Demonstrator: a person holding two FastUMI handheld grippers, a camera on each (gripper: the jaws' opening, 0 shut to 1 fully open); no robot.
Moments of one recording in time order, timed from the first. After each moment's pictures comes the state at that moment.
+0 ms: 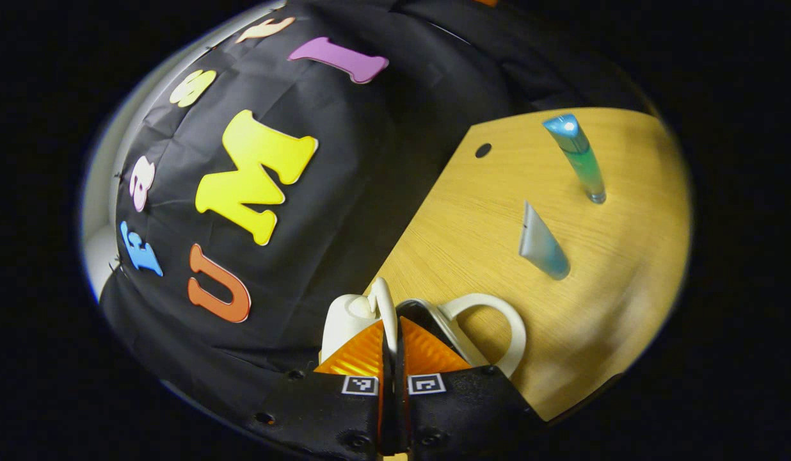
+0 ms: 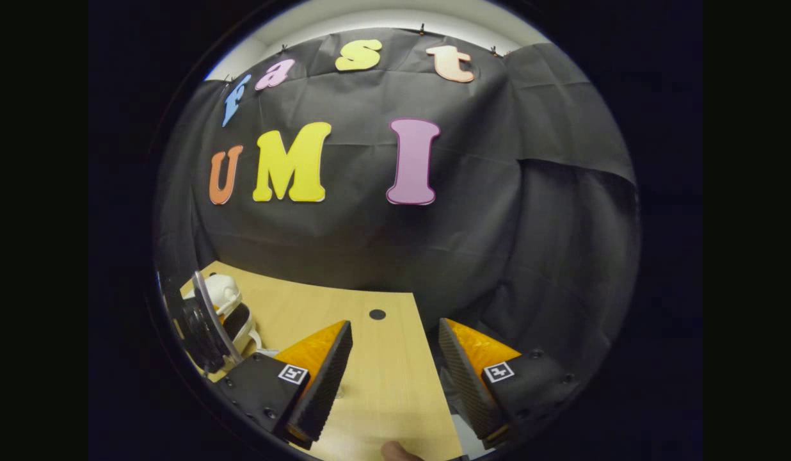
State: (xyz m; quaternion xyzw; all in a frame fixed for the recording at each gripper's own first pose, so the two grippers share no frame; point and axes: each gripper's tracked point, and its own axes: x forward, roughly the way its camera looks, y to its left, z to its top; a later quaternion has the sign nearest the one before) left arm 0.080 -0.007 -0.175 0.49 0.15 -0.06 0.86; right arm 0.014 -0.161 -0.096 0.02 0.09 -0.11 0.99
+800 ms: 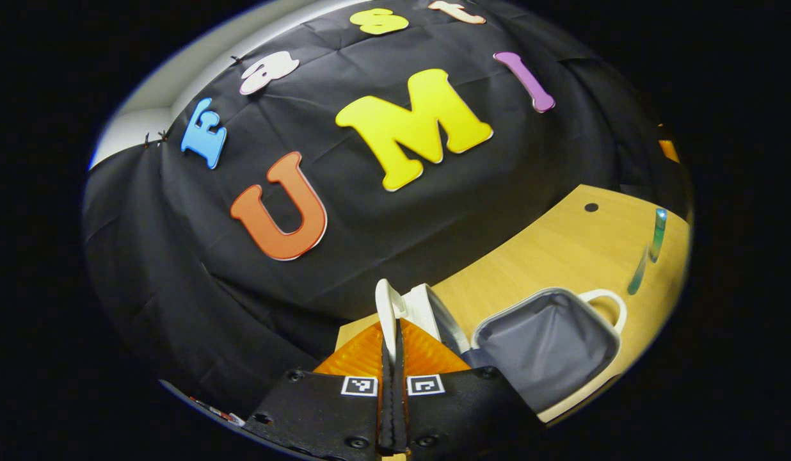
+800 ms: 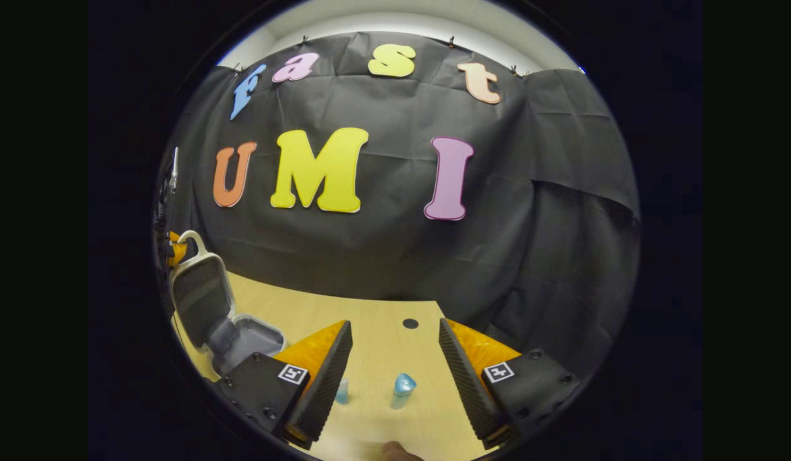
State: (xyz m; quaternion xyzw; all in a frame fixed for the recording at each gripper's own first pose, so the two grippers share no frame) left arm 0.107 0.243 -0.056 0.31 0.14 0.02 0.94; right arm 0.031 -0.018 -0.071 0.01 0.10 -0.14 0.99
